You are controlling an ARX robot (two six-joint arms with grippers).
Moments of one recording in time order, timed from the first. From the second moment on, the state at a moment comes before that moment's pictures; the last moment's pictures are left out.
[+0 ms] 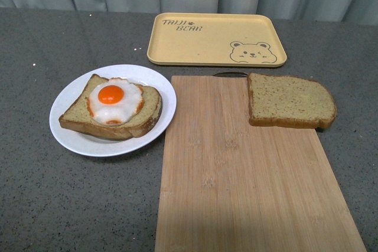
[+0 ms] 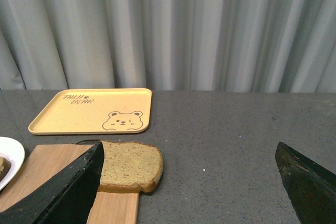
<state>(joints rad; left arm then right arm) 0.00 0.00 0.02 0.00 0.00 -0.01 0.00 0.00 0.00 0.00 0.00 0.00</state>
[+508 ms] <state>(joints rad) 0.00 0.00 0.02 0.00 0.00 -0.01 -0.09 0.78 0.13 0.39 0.23 -0.20</state>
